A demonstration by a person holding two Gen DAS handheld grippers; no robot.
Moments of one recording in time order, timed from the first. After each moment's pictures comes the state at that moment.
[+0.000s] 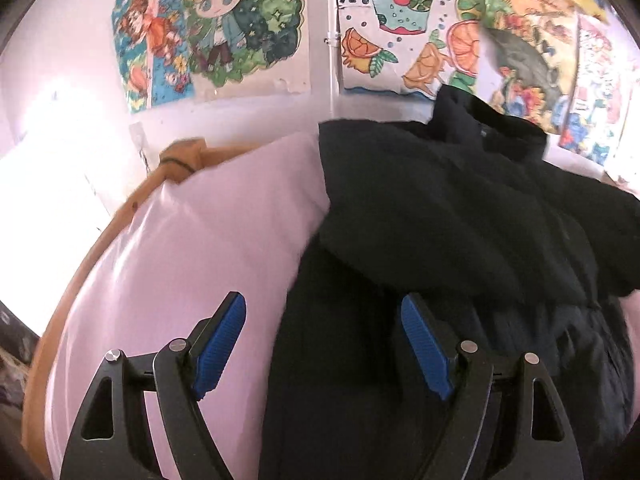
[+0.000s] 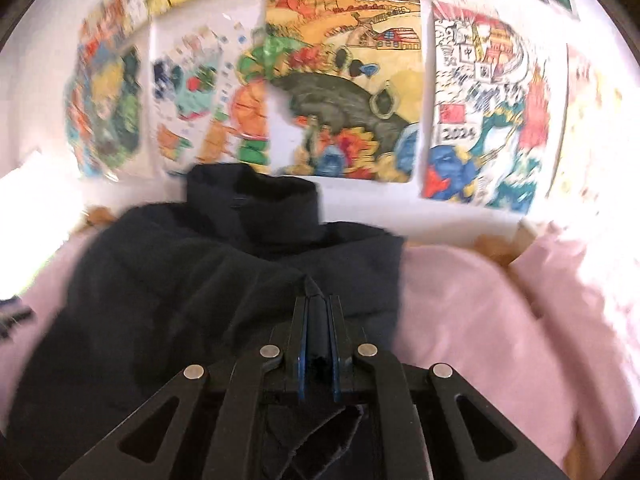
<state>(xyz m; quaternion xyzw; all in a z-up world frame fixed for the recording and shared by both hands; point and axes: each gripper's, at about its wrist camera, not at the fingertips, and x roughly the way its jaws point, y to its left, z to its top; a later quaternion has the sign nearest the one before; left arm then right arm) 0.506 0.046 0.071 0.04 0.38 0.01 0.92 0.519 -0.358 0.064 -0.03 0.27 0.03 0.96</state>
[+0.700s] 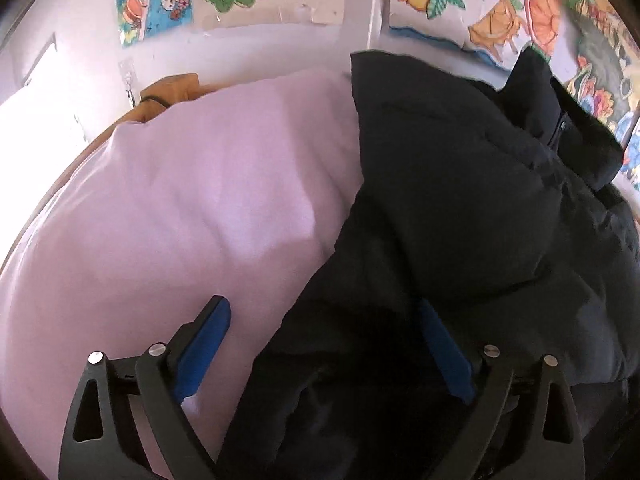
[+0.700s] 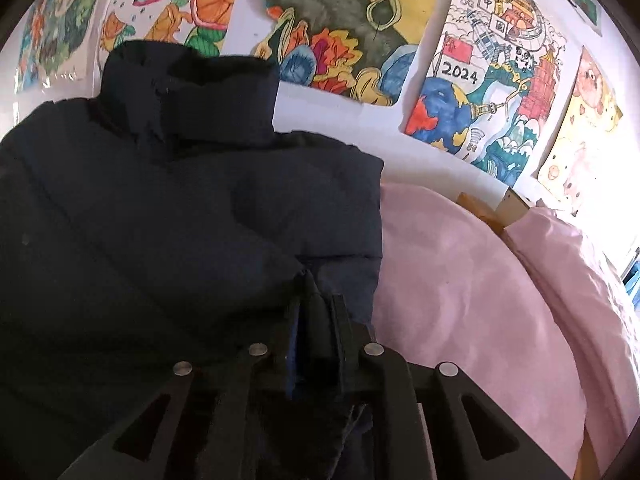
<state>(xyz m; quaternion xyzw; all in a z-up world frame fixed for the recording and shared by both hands) 0.581 0.089 -0.006 -0.04 0.44 0.03 0.90 0.572 -0.354 -0.042 -0.11 0.32 -0.04 0.94</state>
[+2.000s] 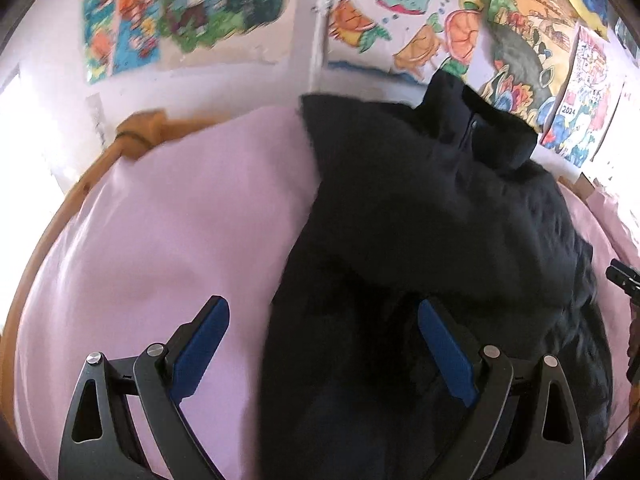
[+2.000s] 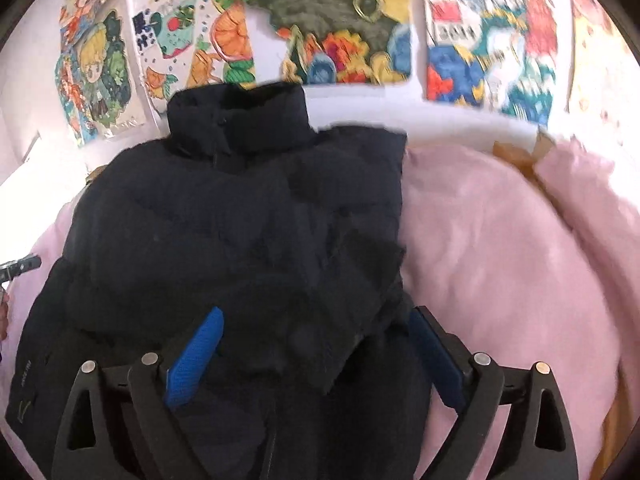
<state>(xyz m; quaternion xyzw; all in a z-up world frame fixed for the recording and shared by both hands) 0.533 0.079 0.052 -0.01 0.42 -0.08 0.90 0.518 -0.386 0.017 0.01 0.36 0.11 0.92</state>
